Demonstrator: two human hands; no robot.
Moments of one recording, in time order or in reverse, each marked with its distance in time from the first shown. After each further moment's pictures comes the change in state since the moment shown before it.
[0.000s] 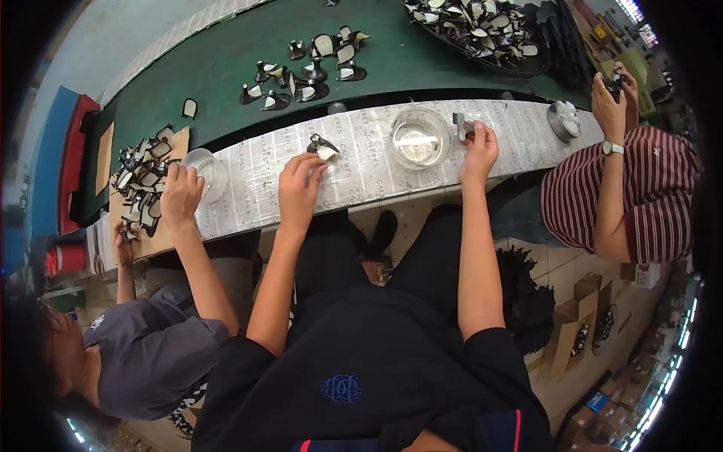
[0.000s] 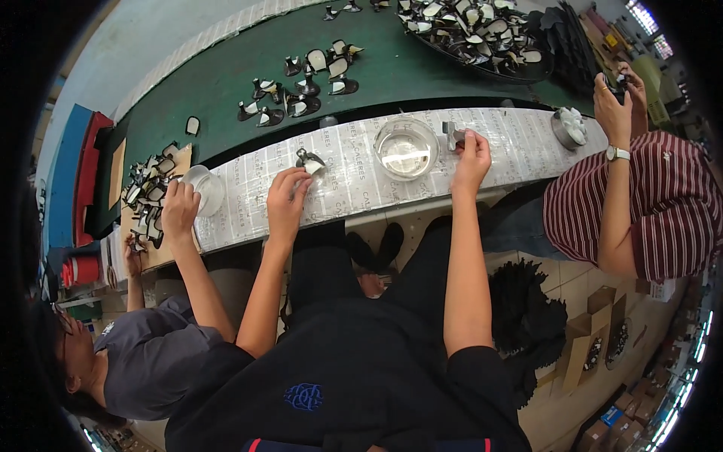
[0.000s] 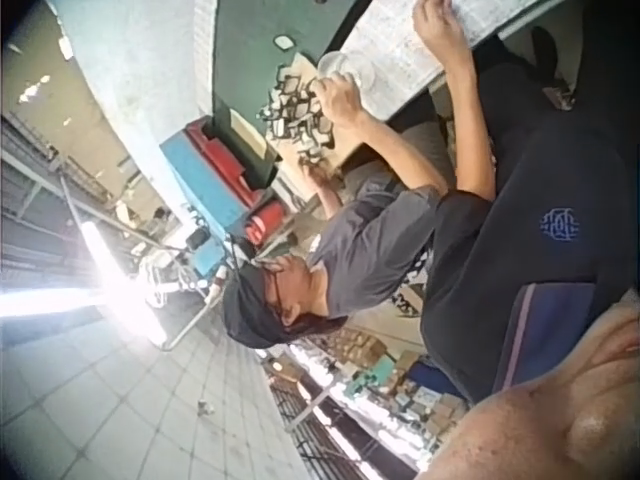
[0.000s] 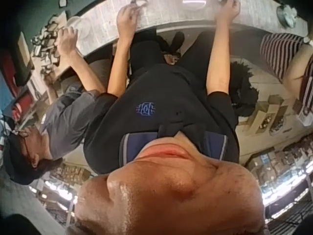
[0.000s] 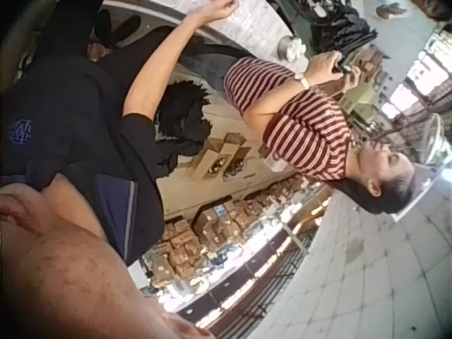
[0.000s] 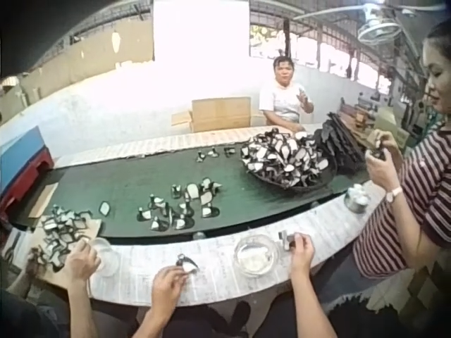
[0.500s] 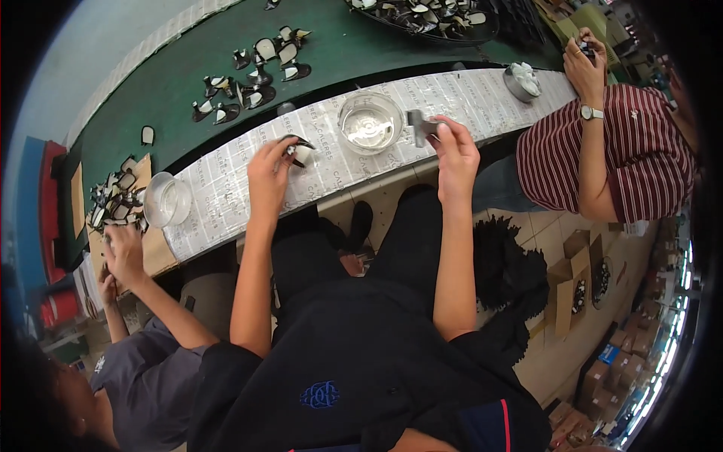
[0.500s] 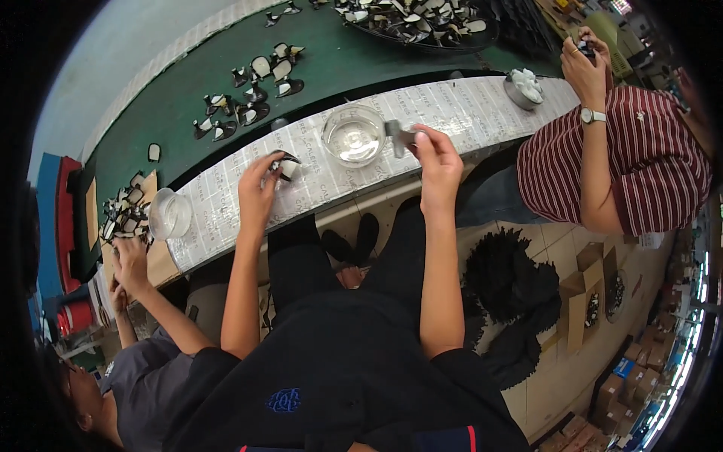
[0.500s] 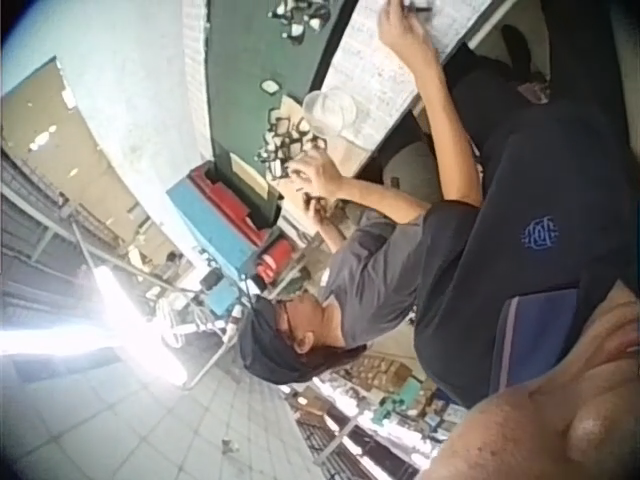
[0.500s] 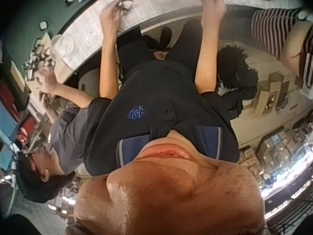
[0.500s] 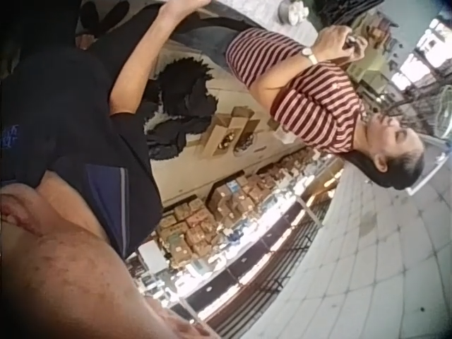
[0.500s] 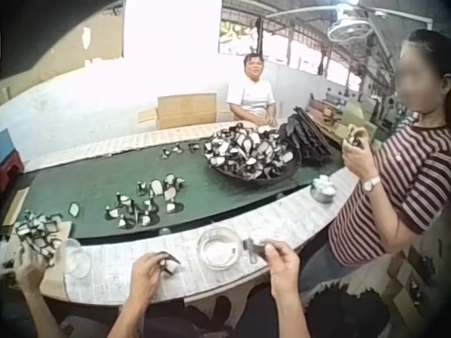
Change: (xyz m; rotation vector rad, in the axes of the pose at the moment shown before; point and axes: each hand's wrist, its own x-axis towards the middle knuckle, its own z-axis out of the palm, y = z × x) left_hand 0.027 0.006 0.024 0.158 -0.145 0.107; right_hand -0.083 -0.108 -0.009 0.024 -0.201 0.035
